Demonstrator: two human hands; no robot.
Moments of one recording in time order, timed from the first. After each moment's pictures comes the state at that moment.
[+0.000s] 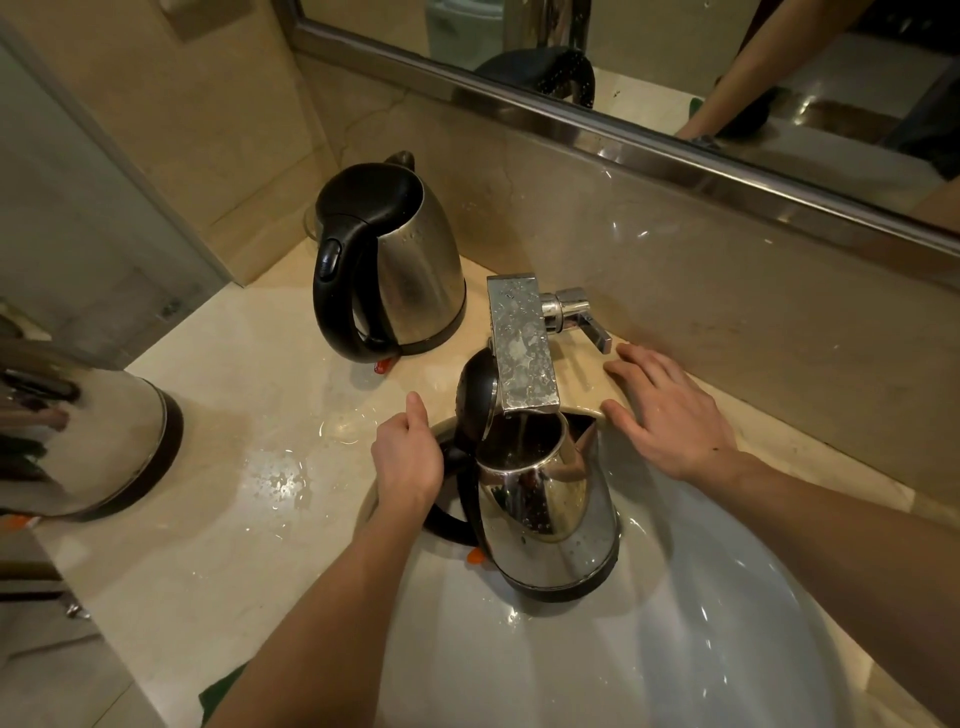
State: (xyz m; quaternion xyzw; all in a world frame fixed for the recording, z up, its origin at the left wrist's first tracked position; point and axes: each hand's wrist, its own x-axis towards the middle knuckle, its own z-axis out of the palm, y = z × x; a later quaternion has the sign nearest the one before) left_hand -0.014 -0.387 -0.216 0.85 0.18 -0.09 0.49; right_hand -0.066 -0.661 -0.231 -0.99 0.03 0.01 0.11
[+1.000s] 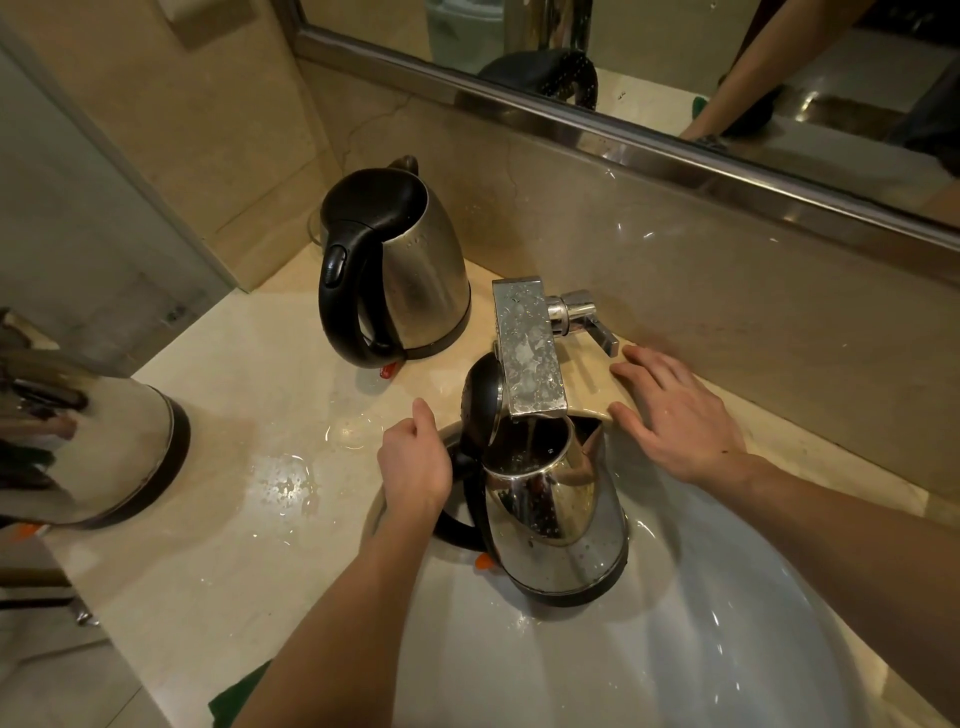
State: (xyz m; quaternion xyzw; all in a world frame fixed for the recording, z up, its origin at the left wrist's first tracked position) left_hand -0.016 -0.390 -0.211 0.85 0.19 -0.08 0.49; right_hand -0.066 -0.659 -0.225 -0.99 0.04 0.03 0.11
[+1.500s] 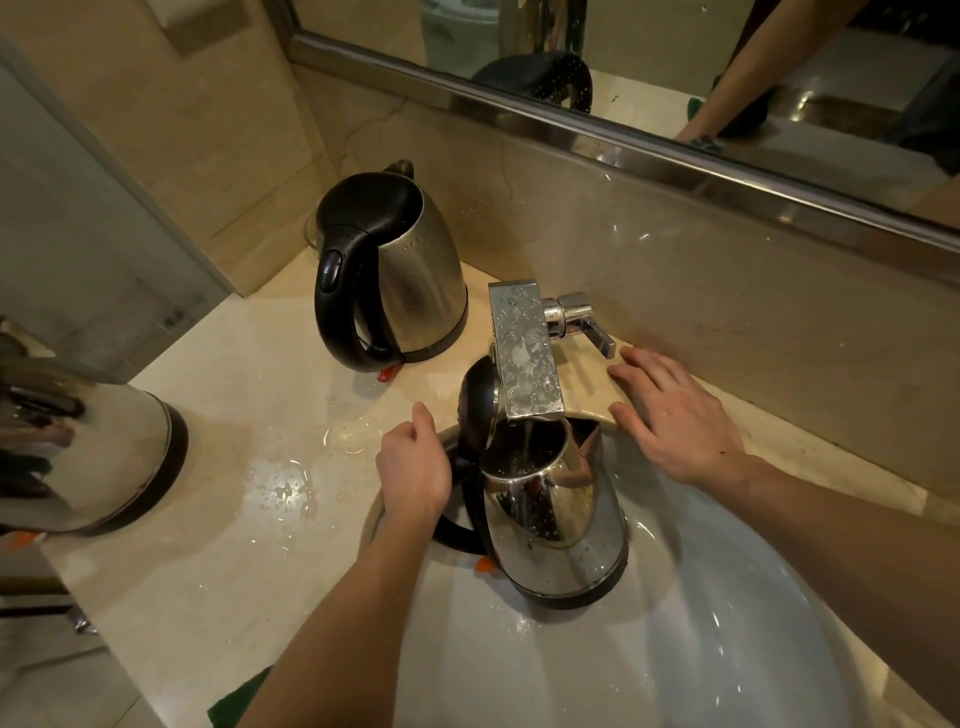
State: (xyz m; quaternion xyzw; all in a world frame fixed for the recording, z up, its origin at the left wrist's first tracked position) left_hand -0.015 -0.390 -0.215 0.84 0.19 -0.09 0.49; right_hand -0.066 -0.660 -0.226 -0.99 0.04 0.03 0.12
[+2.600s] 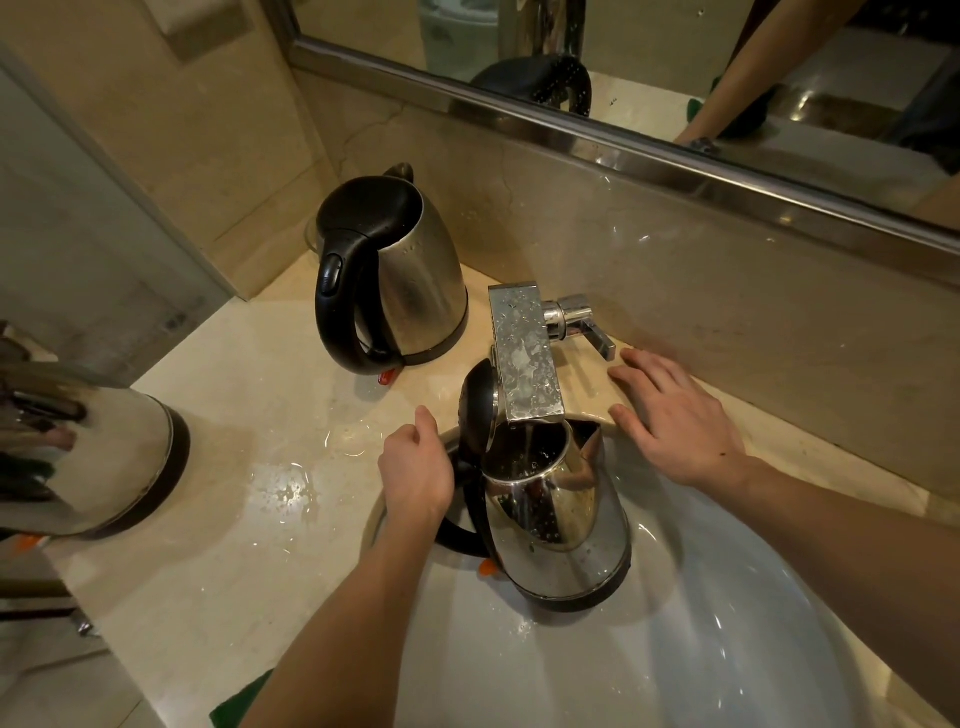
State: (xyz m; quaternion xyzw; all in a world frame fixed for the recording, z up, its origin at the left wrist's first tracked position) left_hand -0.017 -0.391 -0.213 0.86 0.18 -0.09 0.48; right_hand -0.067 -0.661 -0.229 -0.99 0.03 0.02 0.11
